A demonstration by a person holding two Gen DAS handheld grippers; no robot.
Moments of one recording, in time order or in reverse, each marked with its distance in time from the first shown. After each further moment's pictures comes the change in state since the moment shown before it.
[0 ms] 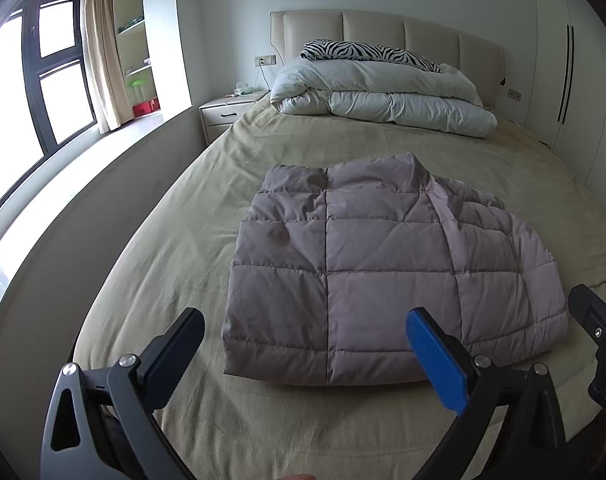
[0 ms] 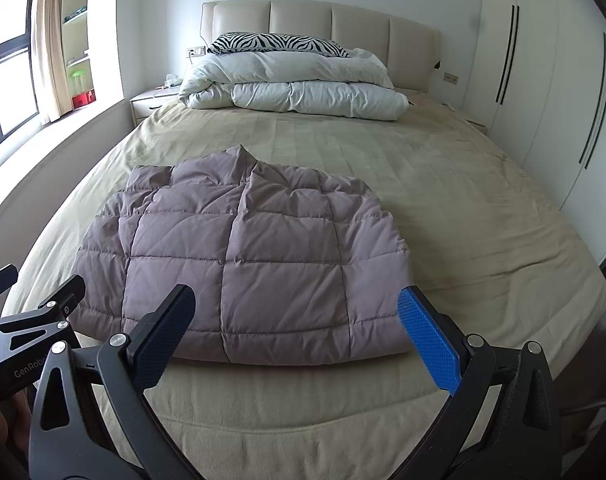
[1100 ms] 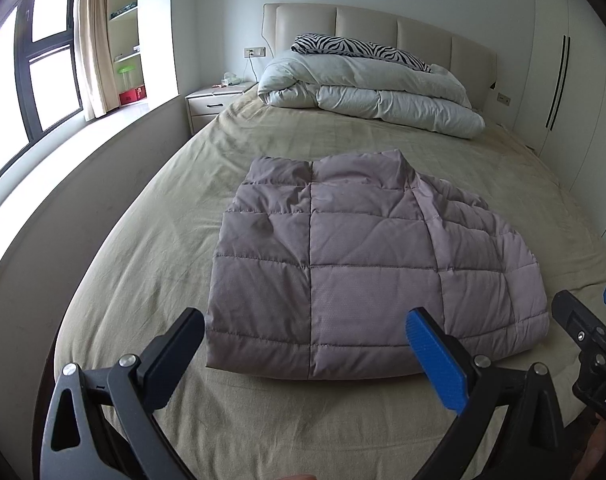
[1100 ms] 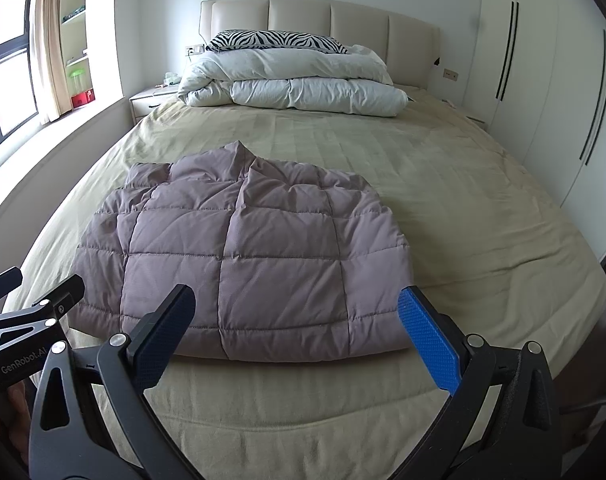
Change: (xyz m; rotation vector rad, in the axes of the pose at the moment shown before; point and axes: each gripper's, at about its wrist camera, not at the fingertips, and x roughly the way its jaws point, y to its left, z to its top) left arm 0.002 -0.002 -0.007 -0.031 0.031 -0.074; right arm 0.005 0.000 -0.007 0.002 0.008 0.003
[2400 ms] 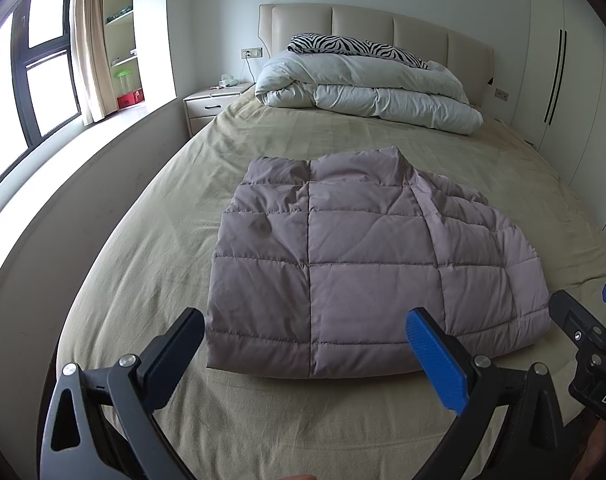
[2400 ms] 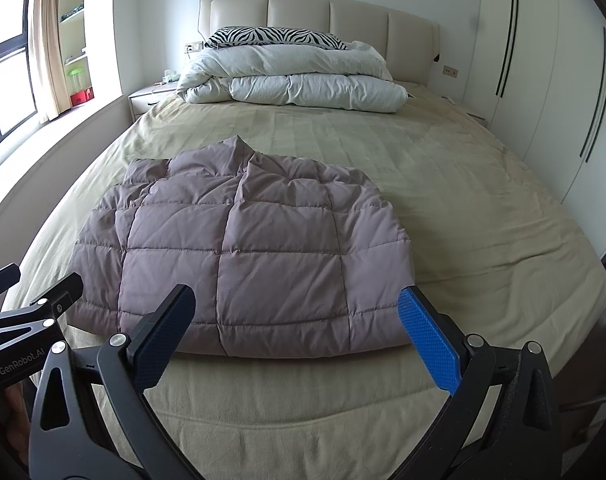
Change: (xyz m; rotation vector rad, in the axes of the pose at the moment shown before) left arm 0.000 0.000 0.001 0.001 0.002 0.002; right arm 0.002 -0.003 -0.002 0.000 0.009 0.002
